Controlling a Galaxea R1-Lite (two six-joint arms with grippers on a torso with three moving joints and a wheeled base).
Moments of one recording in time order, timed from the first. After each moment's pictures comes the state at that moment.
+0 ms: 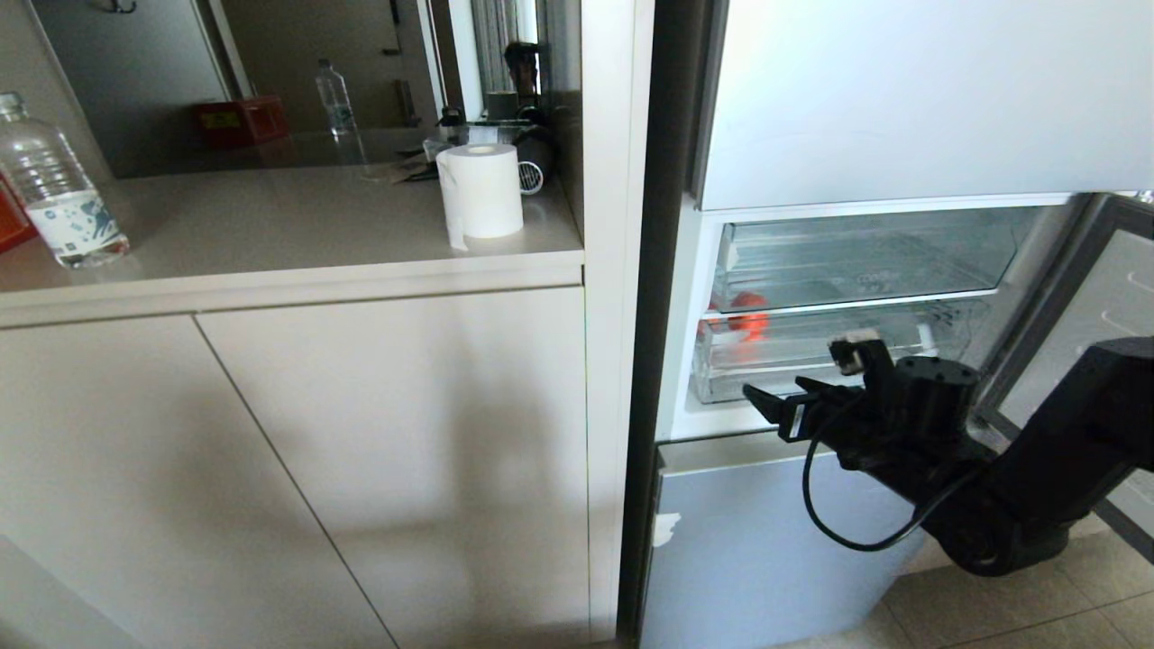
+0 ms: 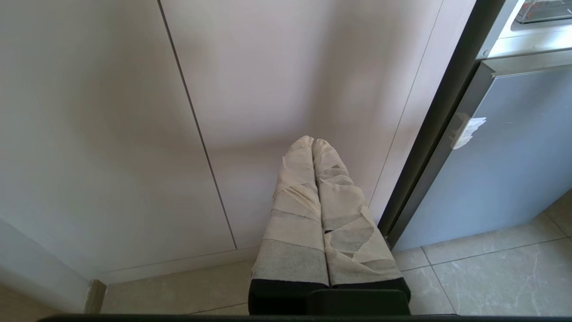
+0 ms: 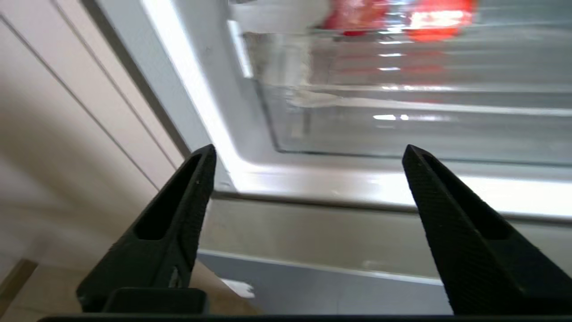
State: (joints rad) left arm 0.00 0.00 -0.05 0.13 0.01 0.01; right arm 0.21 2.15 -0.73 -1.31 0.12 0.08
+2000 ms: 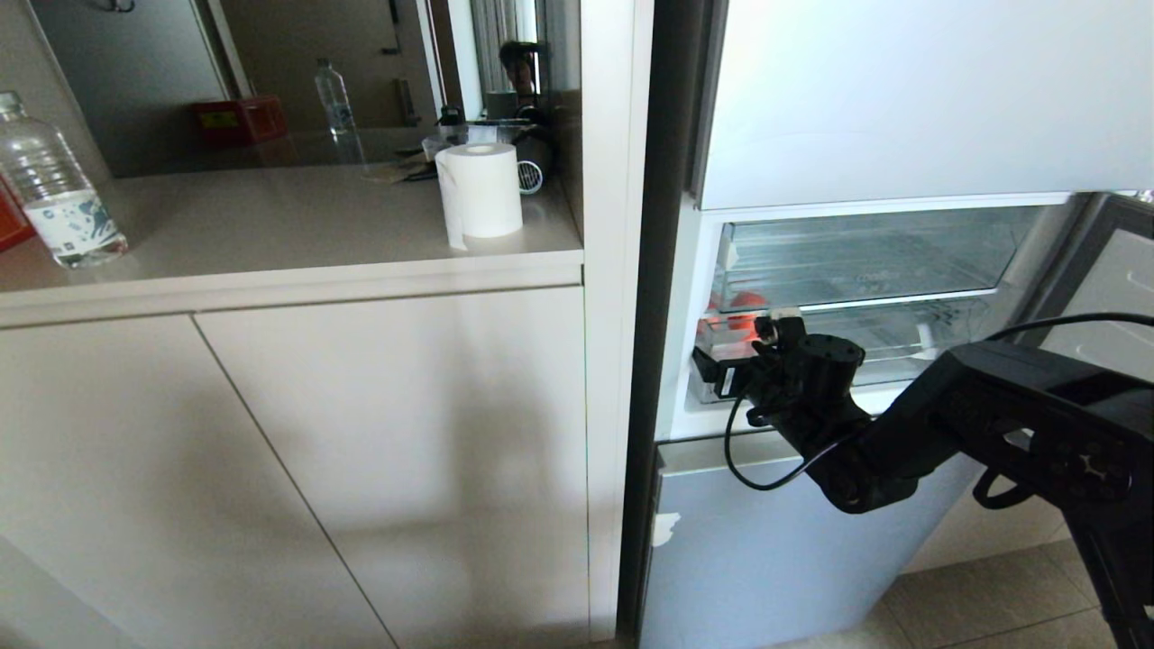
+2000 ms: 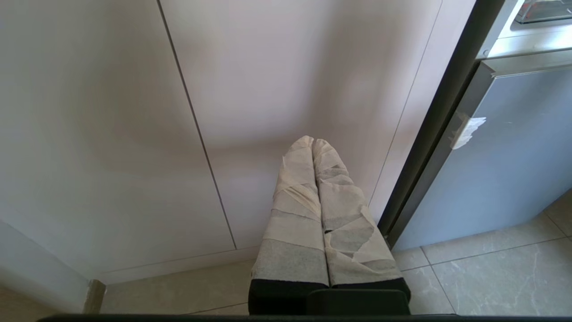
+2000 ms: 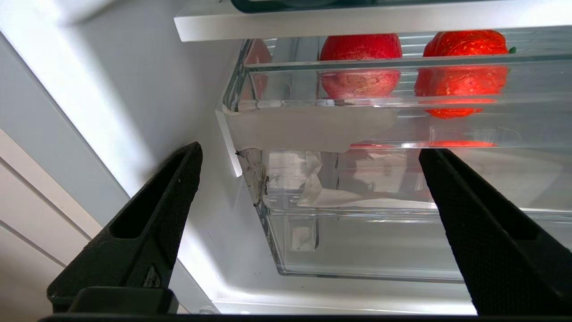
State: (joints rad) left arm 0.00 0.00 -0.05 0.13 0.01 0.01; right arm 0.30 2.41 -1.19 -1.24 -0.04 0.06
